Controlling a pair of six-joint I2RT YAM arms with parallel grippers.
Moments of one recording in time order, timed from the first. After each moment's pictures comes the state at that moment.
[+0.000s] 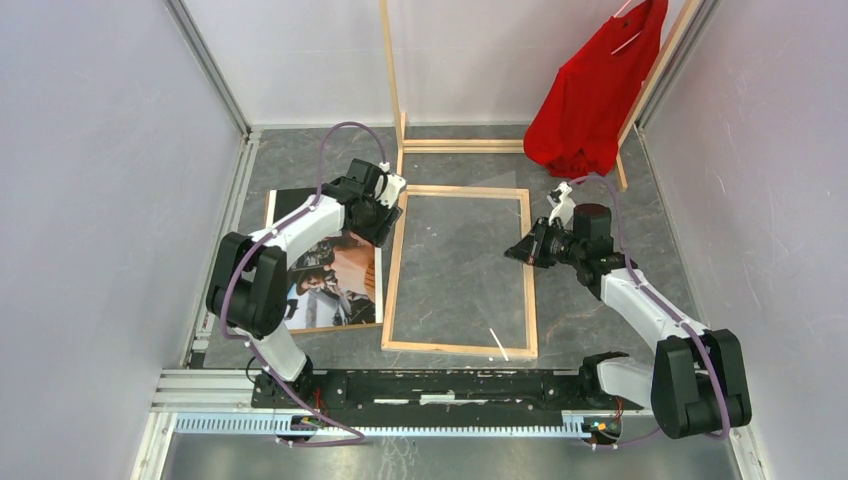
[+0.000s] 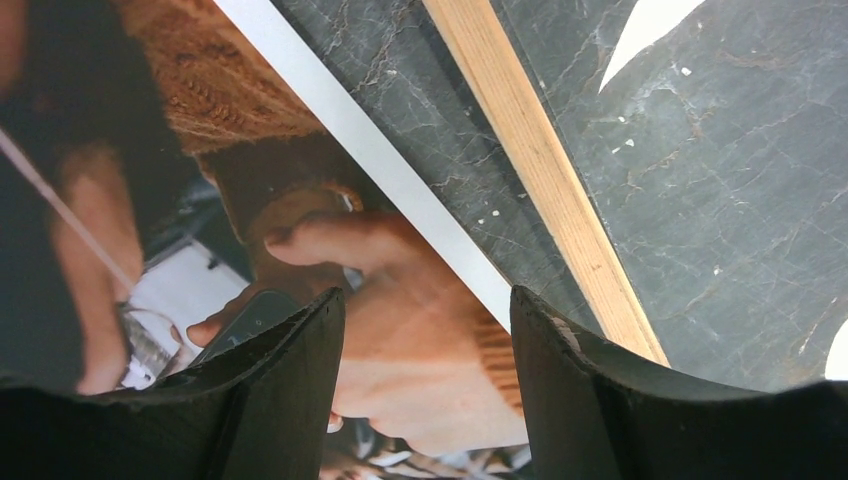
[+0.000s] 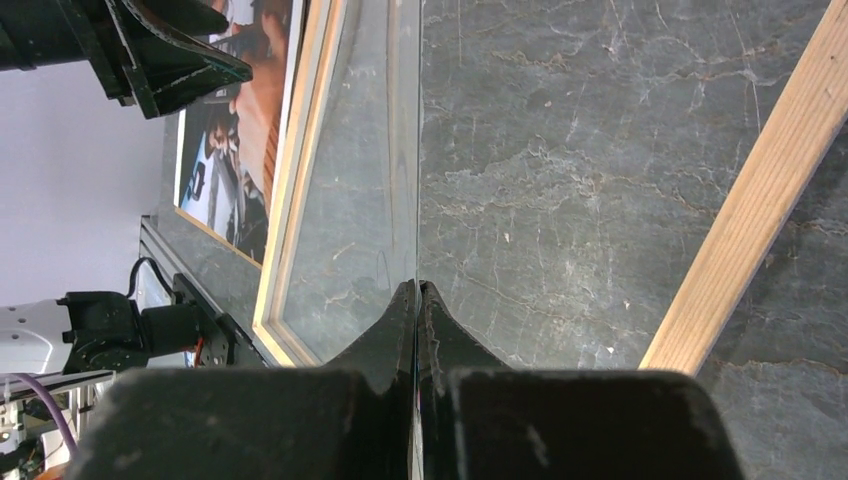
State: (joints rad) left arm -0.40 1.70 1.19 -0.56 0.03 0.23; right arm 0.17 1.17 0.57 -0.02 -0.61 0.49
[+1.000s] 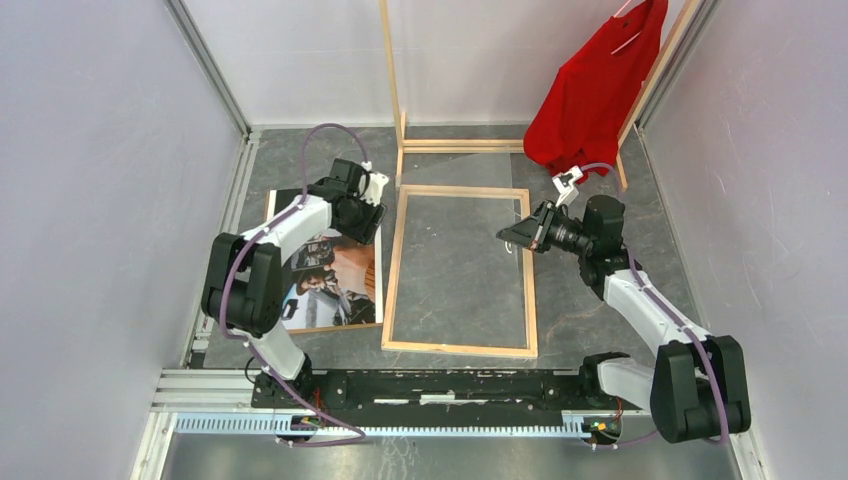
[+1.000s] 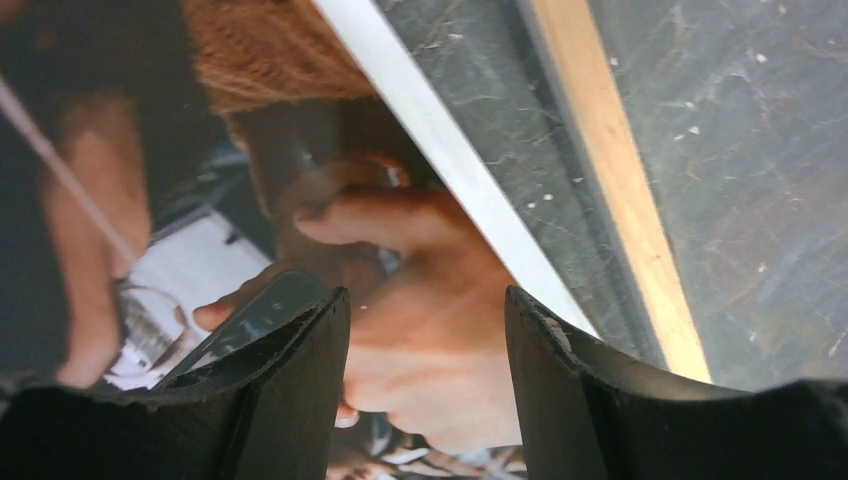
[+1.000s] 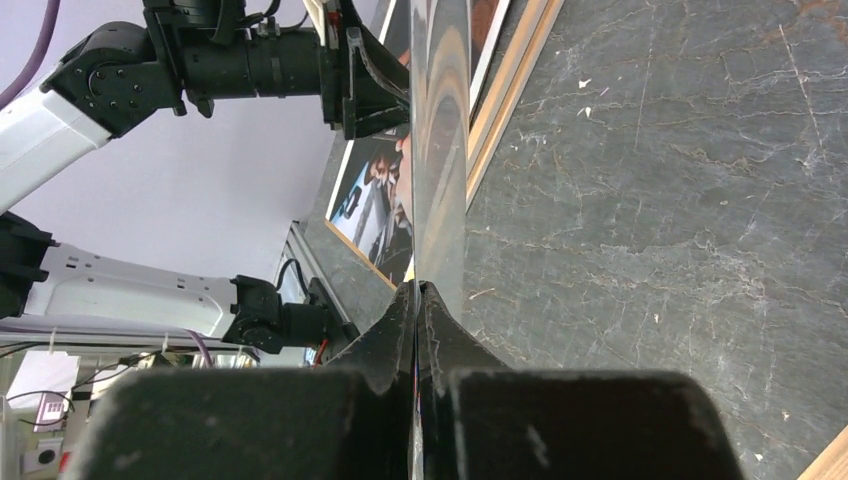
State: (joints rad) left arm -0.31 1.70 1.15 -0.54 0.08 0.23; right arm 0.14 1.14 0.57 0.26 -0.83 0.73
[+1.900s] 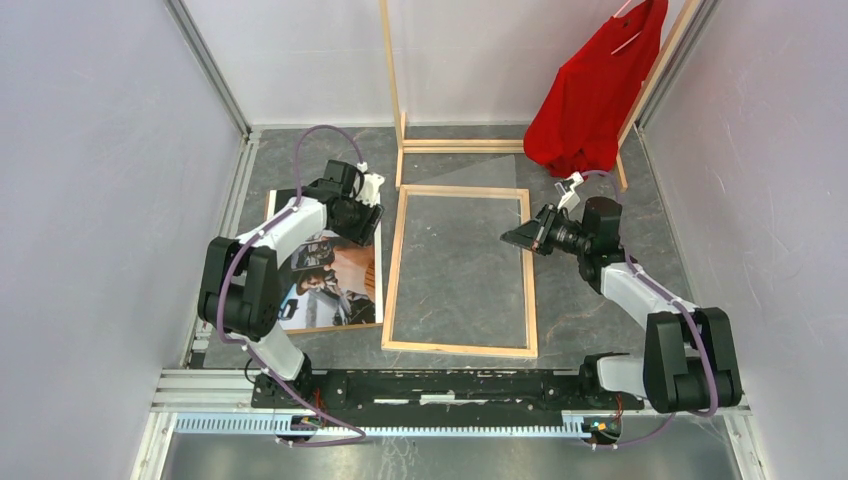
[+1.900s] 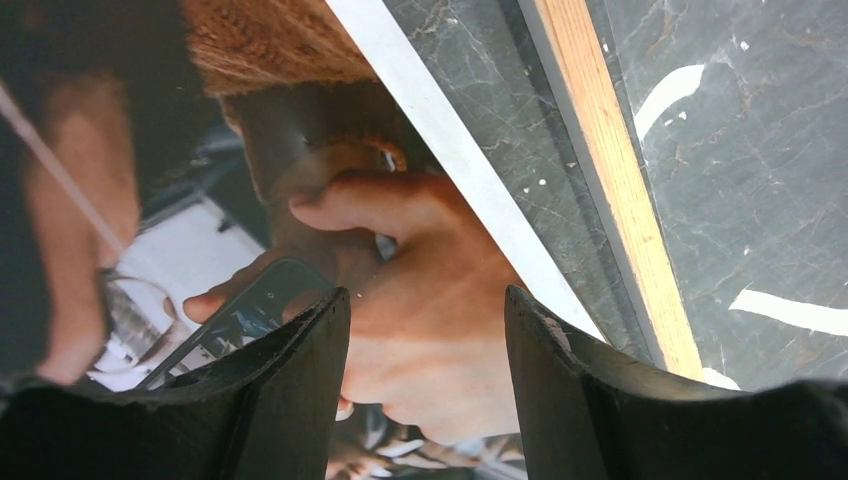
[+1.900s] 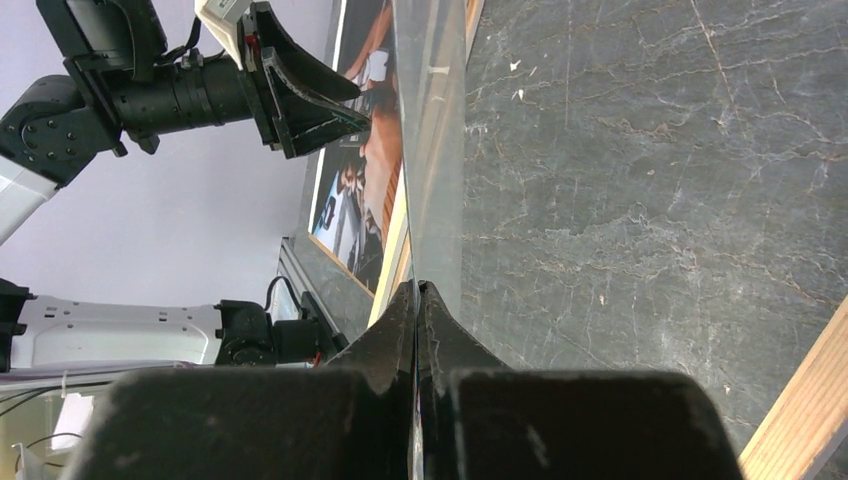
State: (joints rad) left arm -0.27 1.67 1.13 -0.55 0.14 0.23; right arm 0.09 1.27 0.55 0.30 -0.83 0.74
